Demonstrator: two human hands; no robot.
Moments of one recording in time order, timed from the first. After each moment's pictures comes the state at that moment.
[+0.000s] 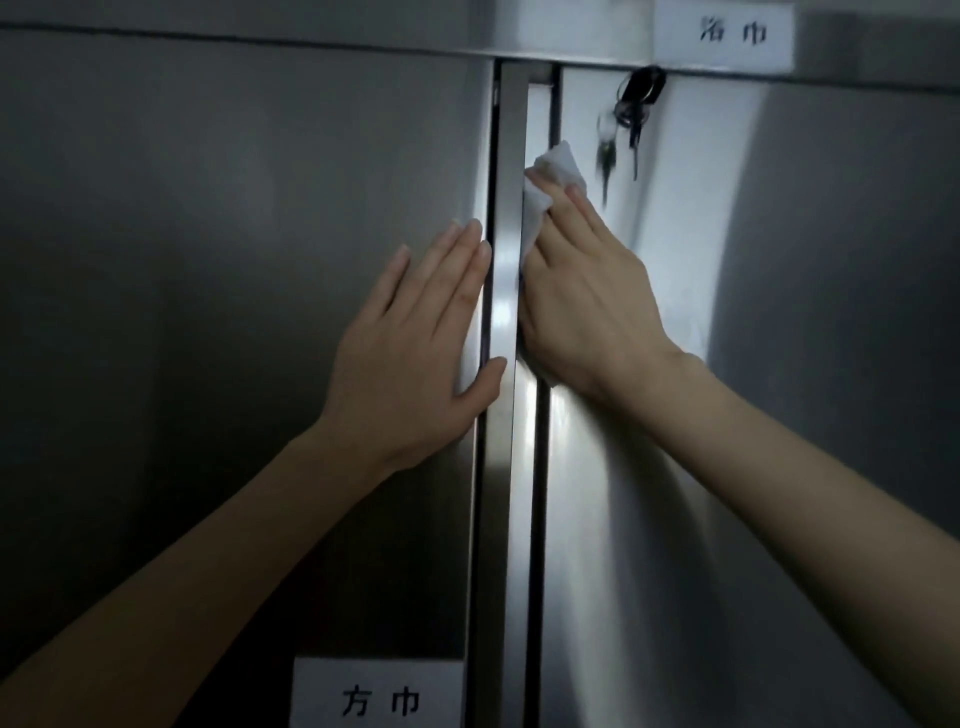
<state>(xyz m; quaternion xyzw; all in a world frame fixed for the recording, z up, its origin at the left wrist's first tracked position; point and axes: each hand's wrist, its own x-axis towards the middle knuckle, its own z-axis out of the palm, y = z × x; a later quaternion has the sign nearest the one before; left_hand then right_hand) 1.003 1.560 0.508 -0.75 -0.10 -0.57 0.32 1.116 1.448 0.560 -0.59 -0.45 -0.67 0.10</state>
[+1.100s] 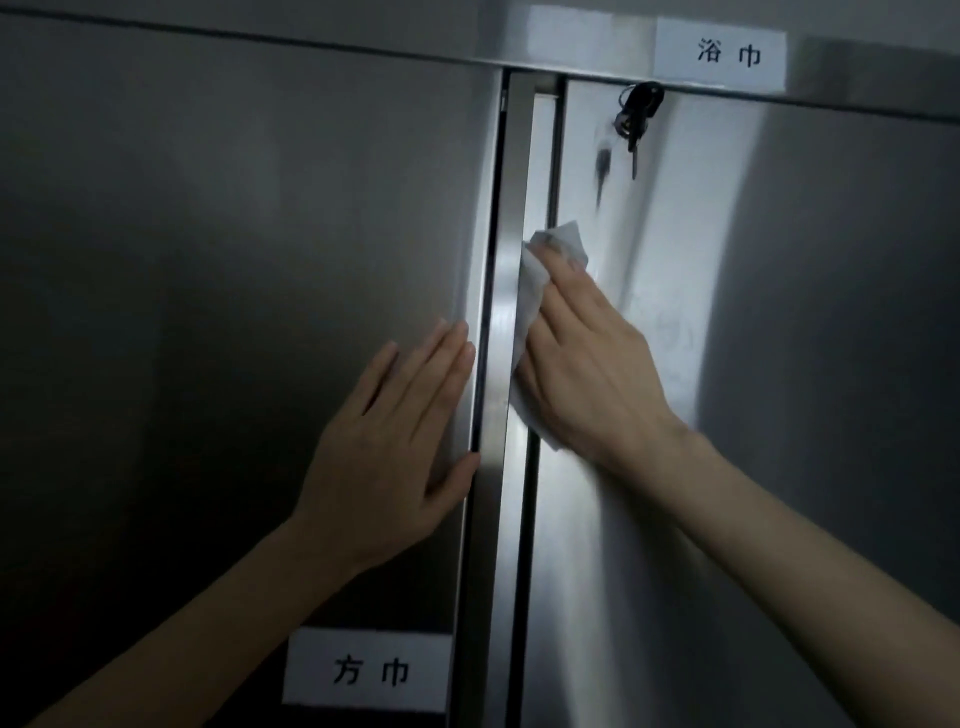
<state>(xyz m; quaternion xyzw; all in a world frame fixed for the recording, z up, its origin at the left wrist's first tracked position) 0.996 1.571 0.437 -0.75 -0.08 -0.56 0.33 1.123 1.437 0.513 -0.60 -0.50 -0.62 0.07</state>
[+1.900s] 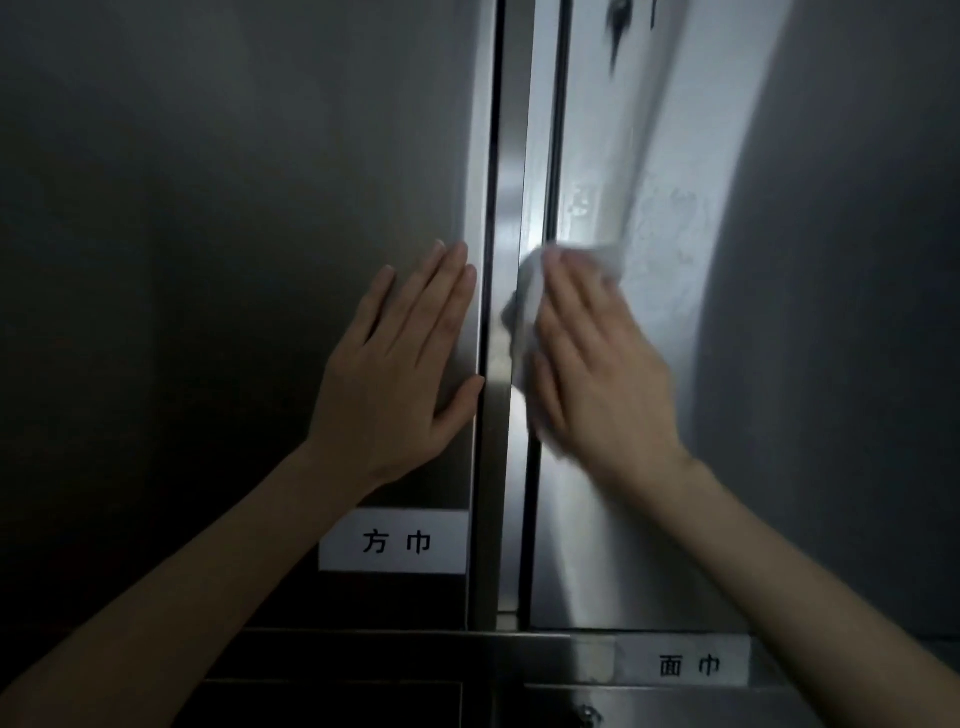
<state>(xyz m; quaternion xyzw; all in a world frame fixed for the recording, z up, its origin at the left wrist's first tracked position) 0.995 1.573 0.415 -0.75 -0.07 -0.57 0.32 1.127 1.430 0.423 -0.57 -0.52 -0.61 0.21</state>
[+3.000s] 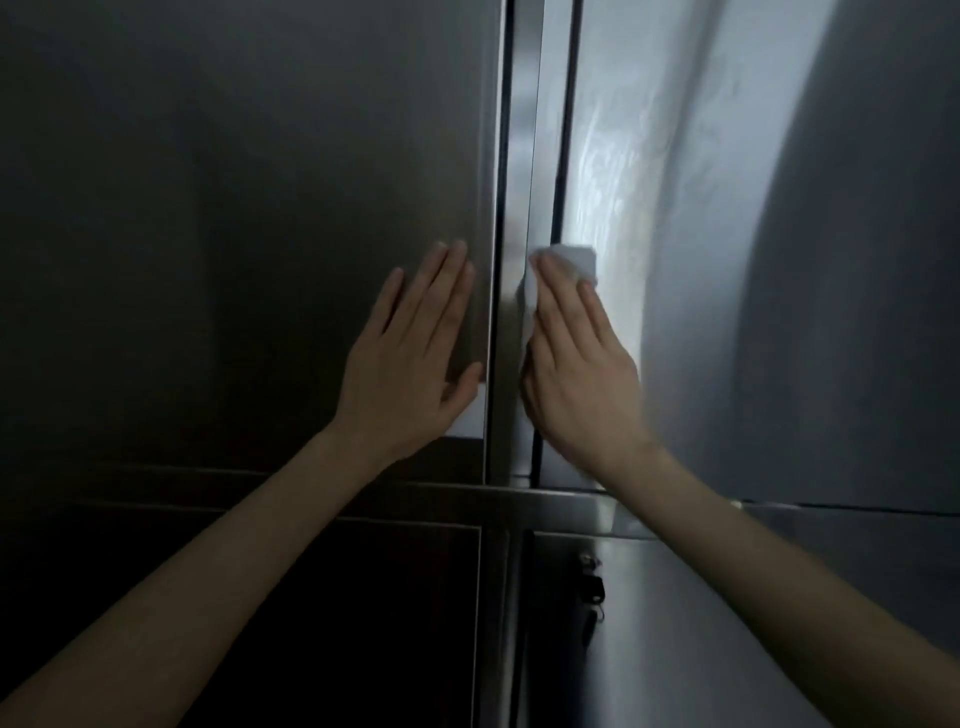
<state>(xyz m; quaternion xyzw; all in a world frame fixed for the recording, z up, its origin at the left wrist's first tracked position) 0.979 1.558 0.338 -0.81 -0.13 -0.49 0.29 1.119 1.438 0.339 -0.62 -0.53 -0.56 0.14</state>
